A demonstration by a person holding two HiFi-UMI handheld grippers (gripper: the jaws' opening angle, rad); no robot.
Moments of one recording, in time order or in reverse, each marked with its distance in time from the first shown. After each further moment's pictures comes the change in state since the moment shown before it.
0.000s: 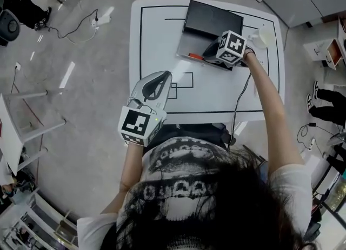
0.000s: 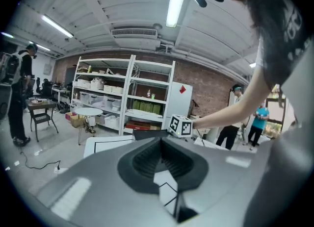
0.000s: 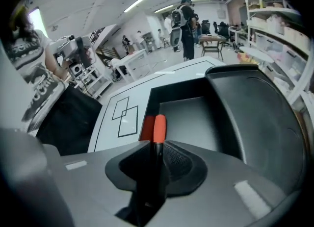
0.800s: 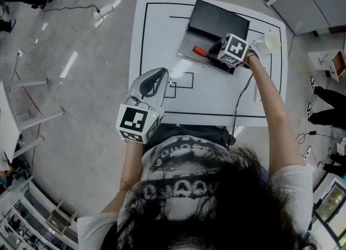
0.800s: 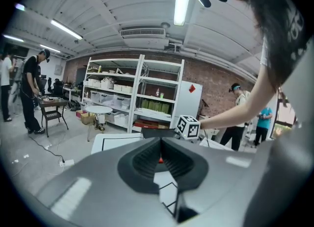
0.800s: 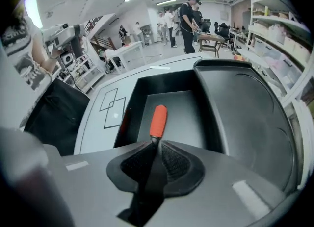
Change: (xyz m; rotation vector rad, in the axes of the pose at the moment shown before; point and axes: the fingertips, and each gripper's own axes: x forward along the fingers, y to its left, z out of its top) left arm 0.010 0.019 -0.010 -0.043 0.010 0.112; right arm 0.007 -0.033 -0.015 -0.035 0.072 -0.101
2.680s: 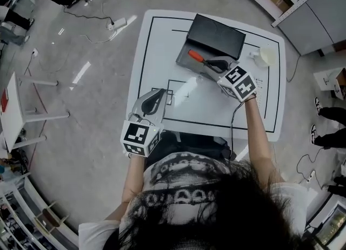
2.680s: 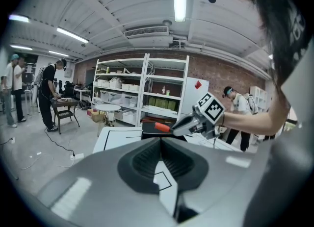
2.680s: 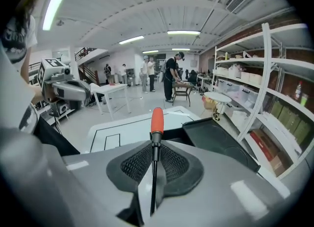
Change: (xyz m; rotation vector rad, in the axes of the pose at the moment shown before) left arm -0.033 -0.058 -0.024 -0.012 0.031 0.119; right arm -0.114 0.063 0.048 0.101 -0.510 -0.326
